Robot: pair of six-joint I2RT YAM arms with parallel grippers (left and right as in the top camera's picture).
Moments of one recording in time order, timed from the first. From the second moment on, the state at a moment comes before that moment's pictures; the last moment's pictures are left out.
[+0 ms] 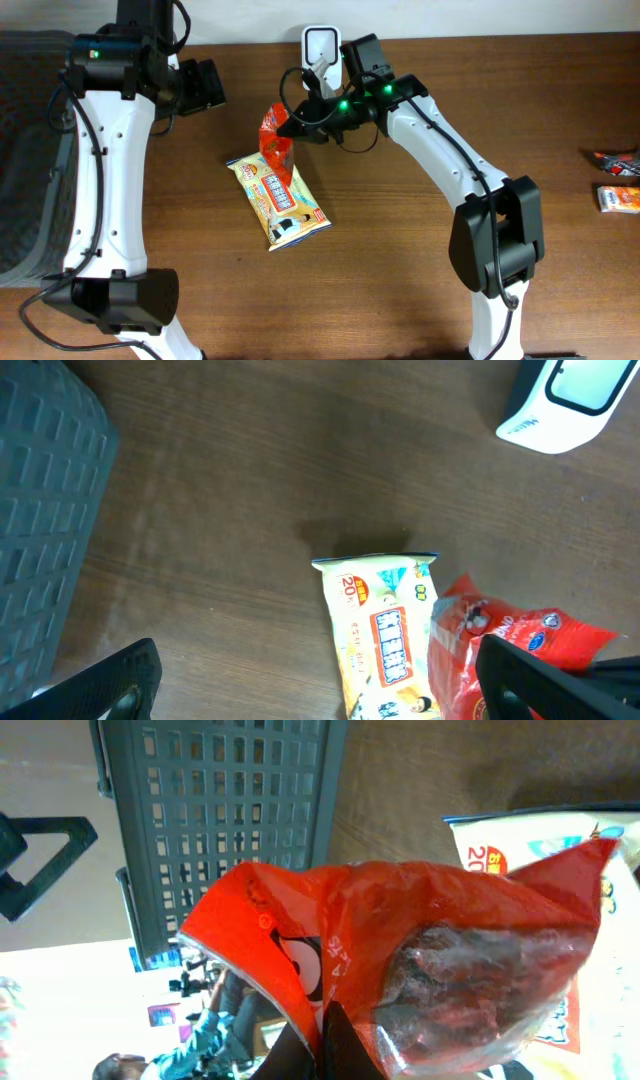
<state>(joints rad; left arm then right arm) -0.08 1.90 2.24 -1.47 -0.06 -0.36 0.41 2.13 1.84 -0.65 -1.03 0.61</state>
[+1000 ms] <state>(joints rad) -0.08 1.90 2.24 -1.47 -0.06 -0.36 0.15 2.18 1.95 -1.34 -0.23 0.25</state>
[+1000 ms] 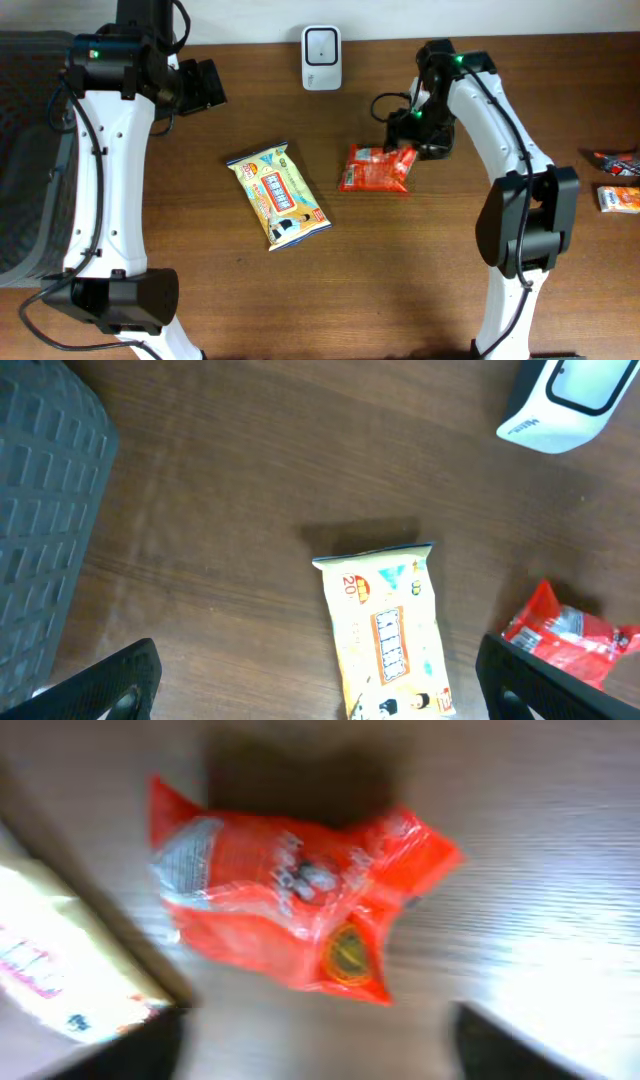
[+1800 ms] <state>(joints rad) -0.08 1.90 2.24 -1.47 -0.06 -0.36 0.27 2.25 1.89 -1.30 0.06 0.32</state>
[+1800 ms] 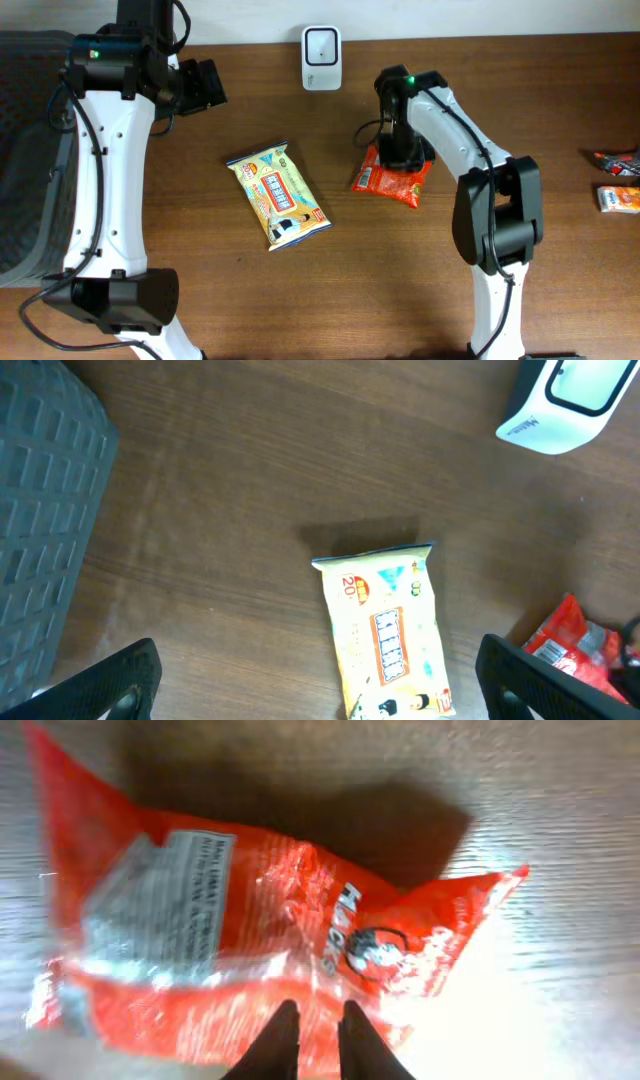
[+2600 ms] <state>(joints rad) -0.08 1.90 2.24 -1.47 -0.06 -0.36 0.29 2.25 1.99 -1.33 -0.24 0.21</state>
